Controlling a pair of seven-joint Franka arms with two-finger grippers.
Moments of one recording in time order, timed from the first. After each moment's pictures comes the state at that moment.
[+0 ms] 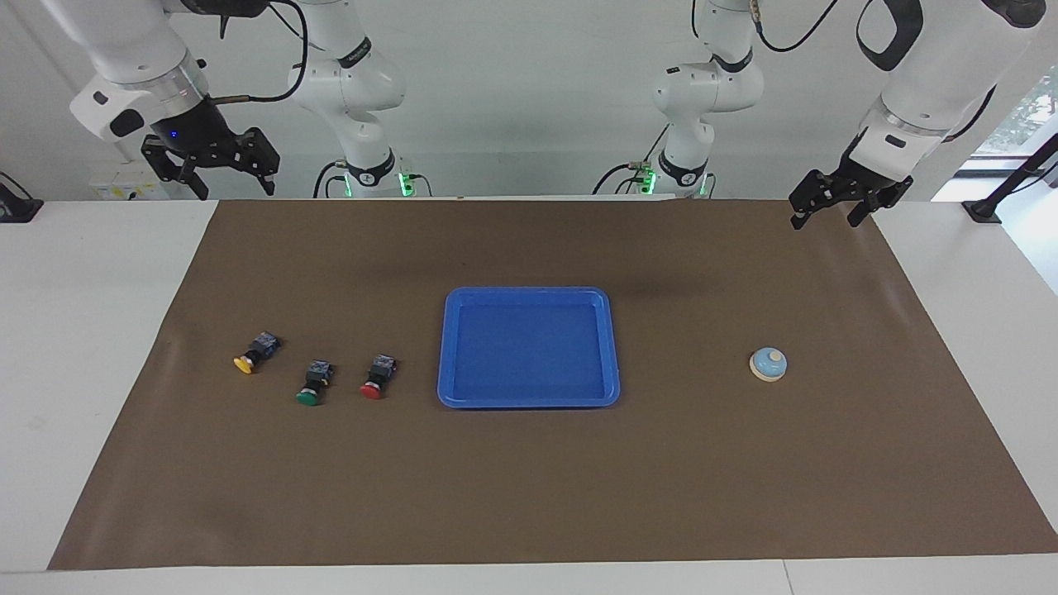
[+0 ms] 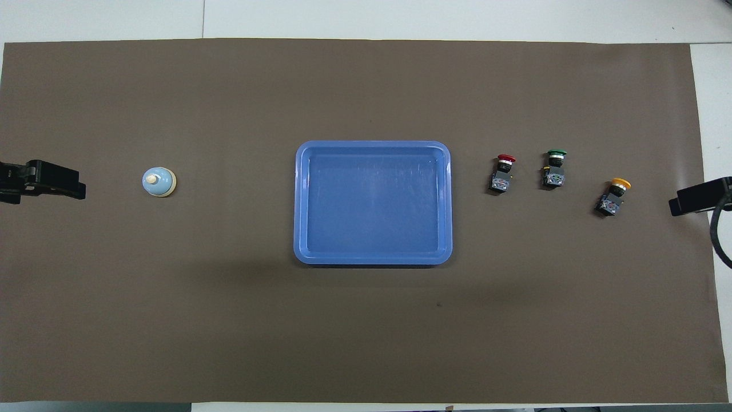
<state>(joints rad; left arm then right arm) 0.01 -0.05 -0.03 -1.66 -0.02 1.56 -0.02 0.01 -0.07 -0.07 -1.58 0.00 1.42 -0.13</state>
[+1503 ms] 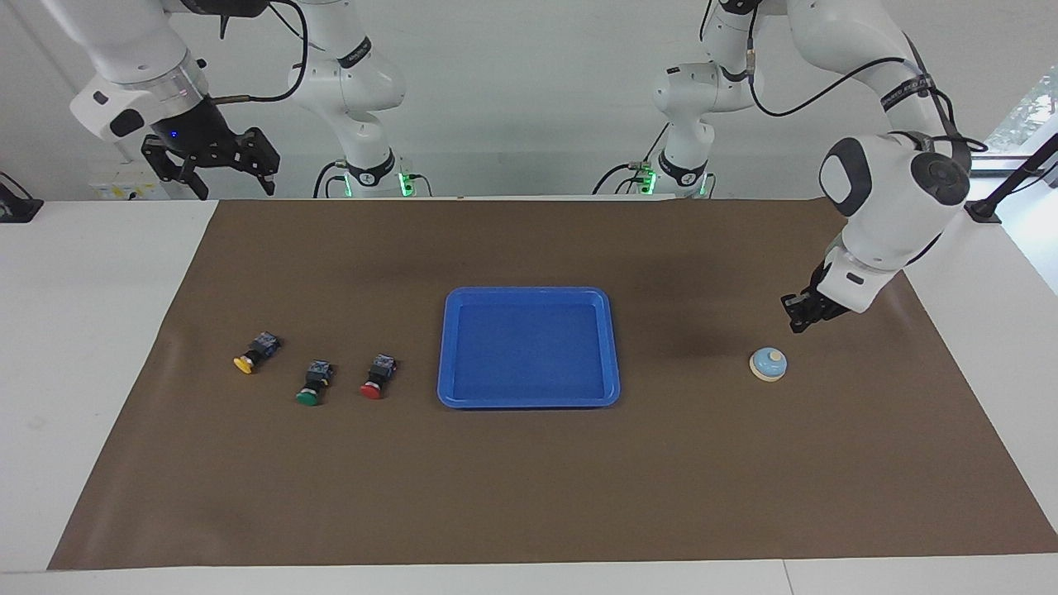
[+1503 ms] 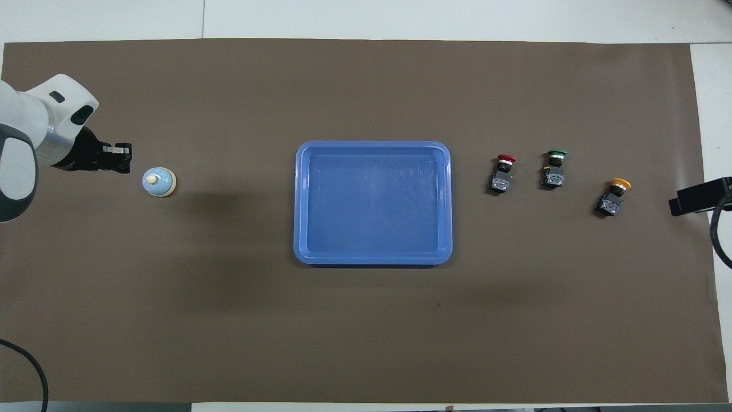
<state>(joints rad) 0.01 0.23 -0.03 -1.80 -0.02 2.01 -0.03 0.01 -0.07 -0.07 -1.58 0.00 1.42 -0.13</state>
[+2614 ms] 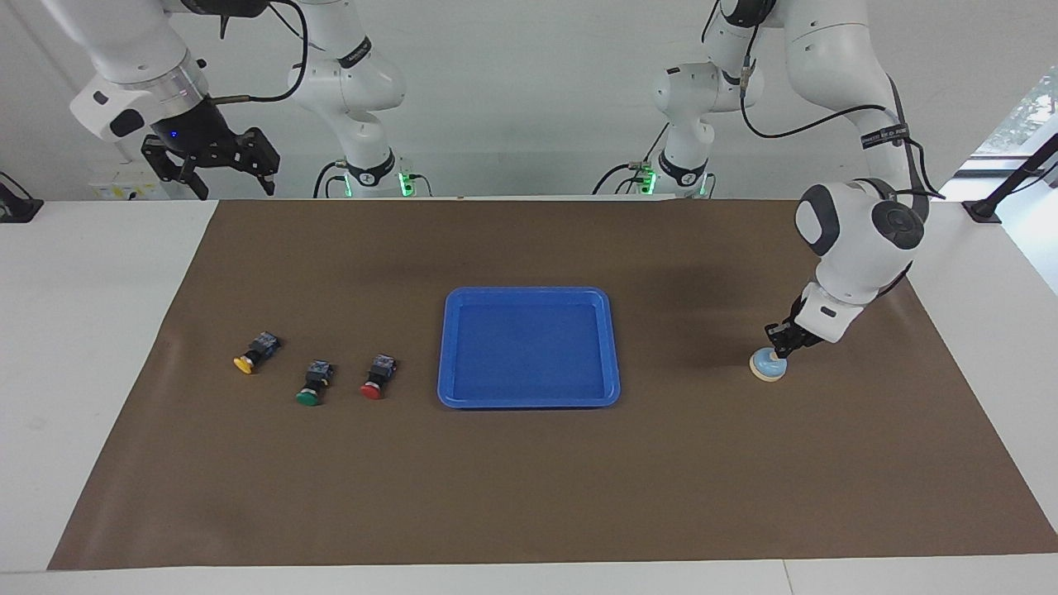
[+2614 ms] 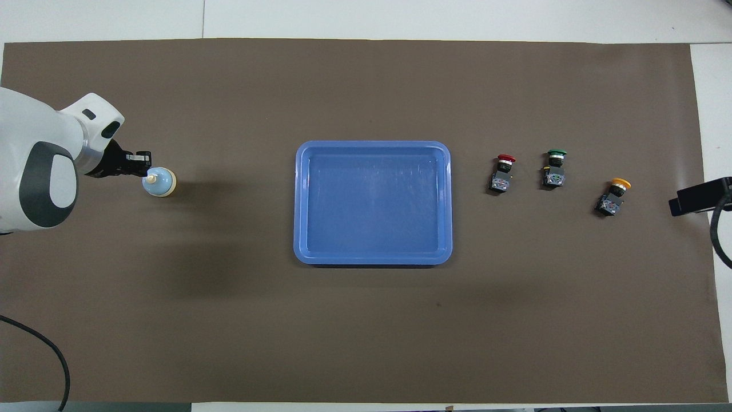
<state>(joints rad) 0.02 0.26 -0.03 -1.98 -0.02 2.25 -0.02 0.01 -0.07 -0.07 -1.58 0.00 1.42 -0.13</state>
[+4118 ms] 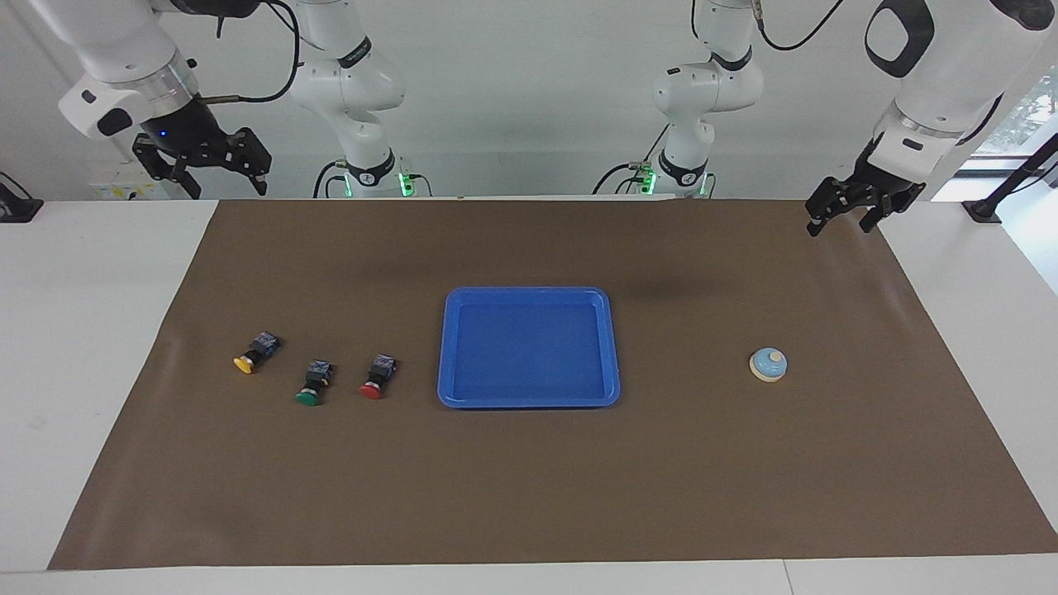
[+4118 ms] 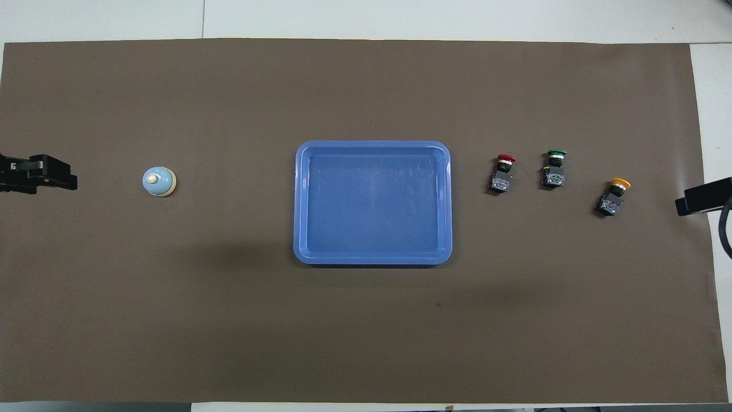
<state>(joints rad) 0.04 -0.10 -0.03 -1.74 -0.02 1.64 0.00 -0.01 -0.07 -0.08 -1.58 0.00 1.42 -0.13</state>
